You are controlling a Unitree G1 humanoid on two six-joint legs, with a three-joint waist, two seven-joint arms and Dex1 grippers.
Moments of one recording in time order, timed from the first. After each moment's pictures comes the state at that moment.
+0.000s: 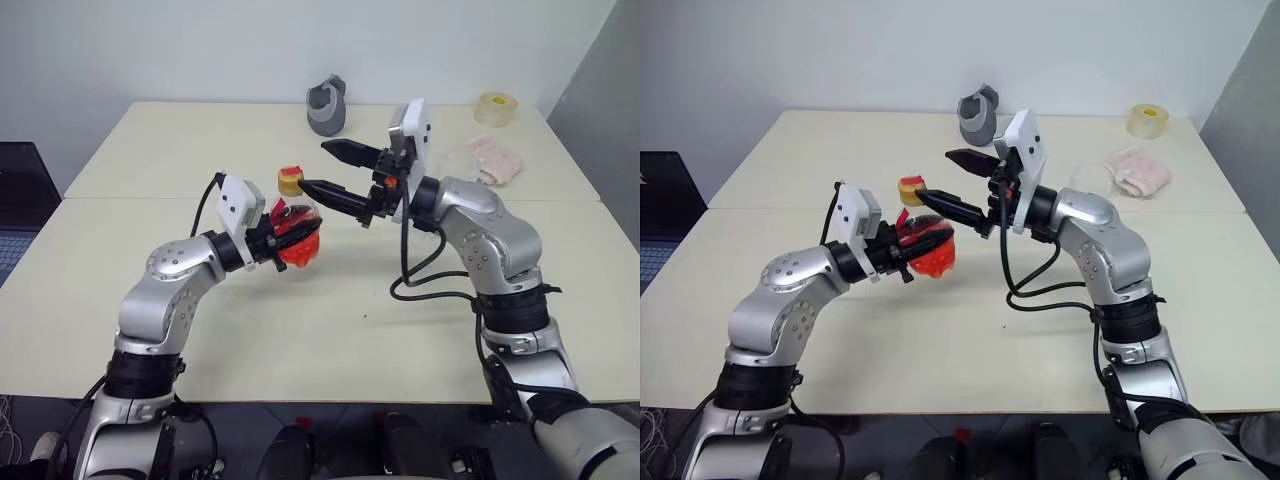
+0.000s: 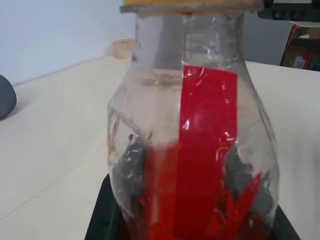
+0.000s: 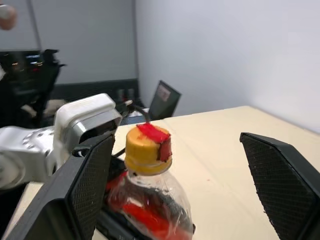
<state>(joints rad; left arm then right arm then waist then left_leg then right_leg) -0.50 0.52 0.01 -0.10 -0.44 0.41 -0.80 -0.85 -0.19 0.08 -0.07 0.45 0.58 0.73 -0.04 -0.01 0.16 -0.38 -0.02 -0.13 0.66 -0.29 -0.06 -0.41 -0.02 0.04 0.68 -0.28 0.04</state>
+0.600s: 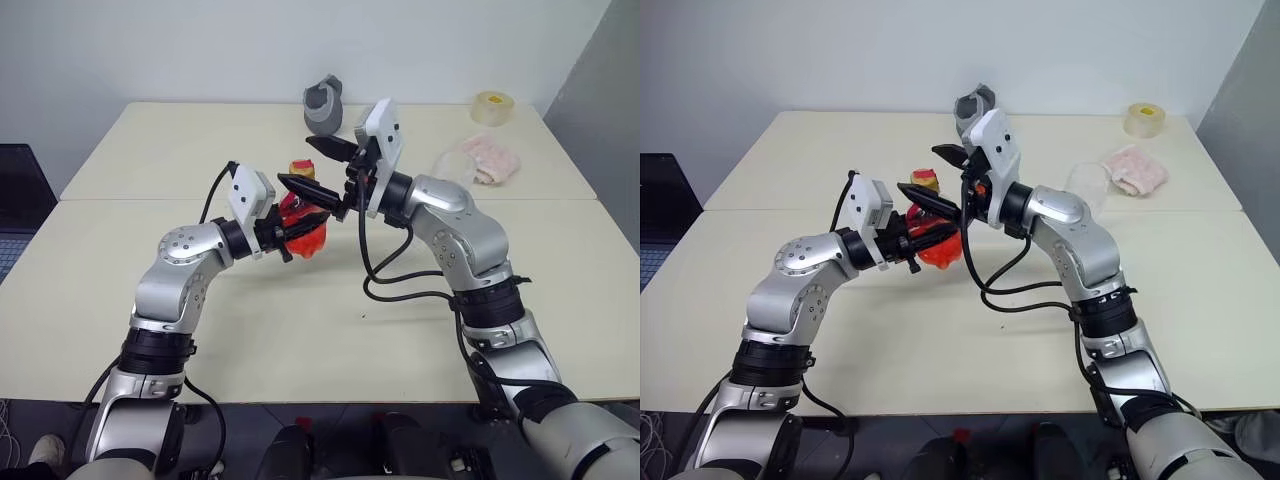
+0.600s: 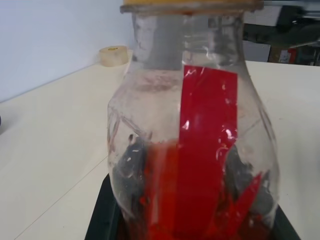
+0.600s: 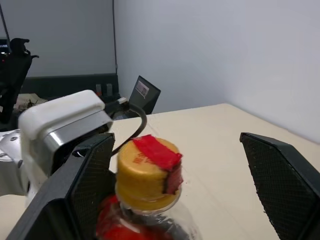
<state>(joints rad) -0.57 0.50 -0.02 0.00 -0.39 0.34 -0.87 -0.90 -0.14 0.14 0.07 0.35 0.46 0.70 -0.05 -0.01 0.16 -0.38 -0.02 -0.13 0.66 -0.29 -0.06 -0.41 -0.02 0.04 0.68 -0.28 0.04</state>
